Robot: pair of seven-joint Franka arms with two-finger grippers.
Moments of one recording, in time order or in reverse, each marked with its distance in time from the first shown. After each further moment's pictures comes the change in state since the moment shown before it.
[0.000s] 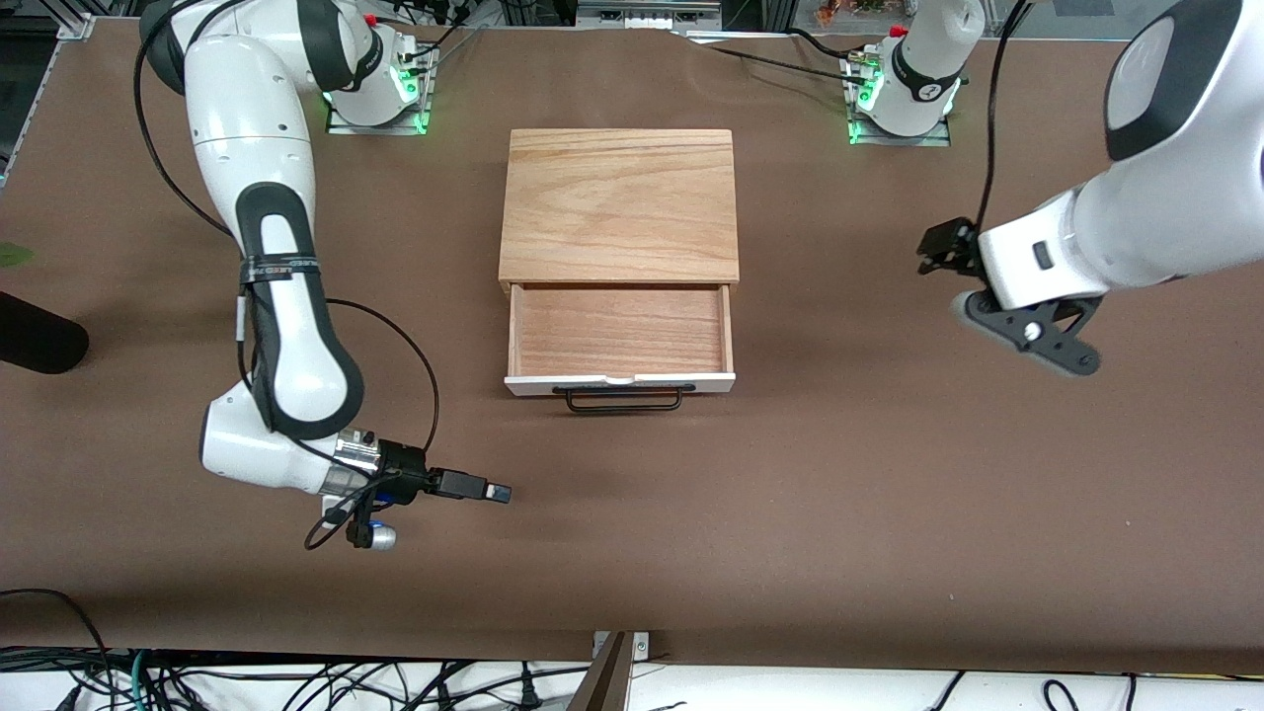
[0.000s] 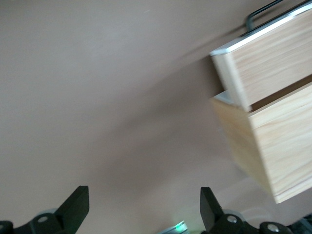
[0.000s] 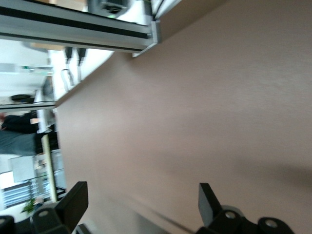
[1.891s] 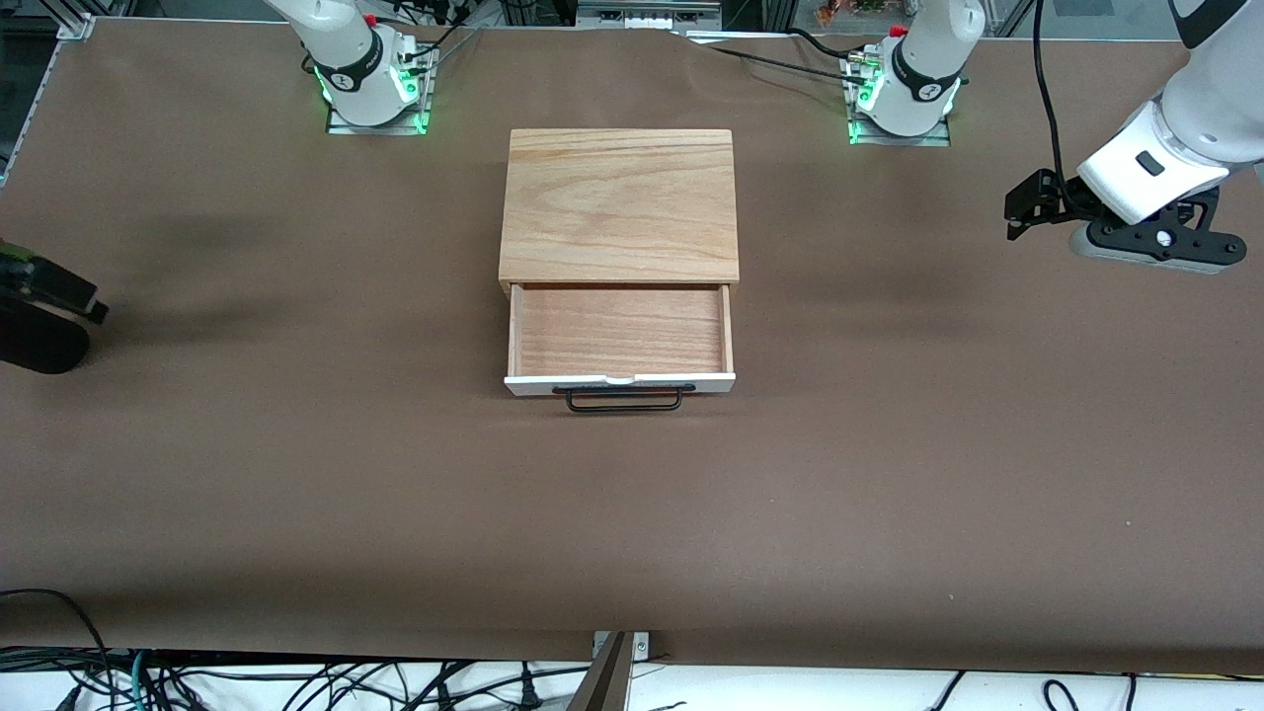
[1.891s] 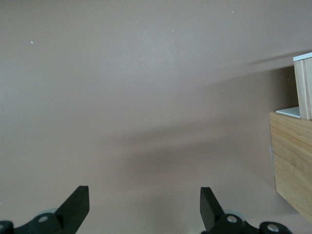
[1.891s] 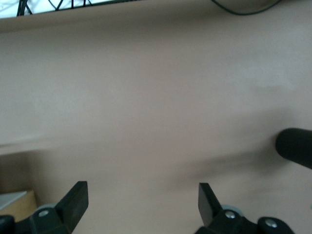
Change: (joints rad) left arm 0.253 -0.403 -0.185 -0.567 0.126 0.312 -0.177; right arm -0.334 -0.875 0.049 -0.430 -1.156 -0.389 0.194
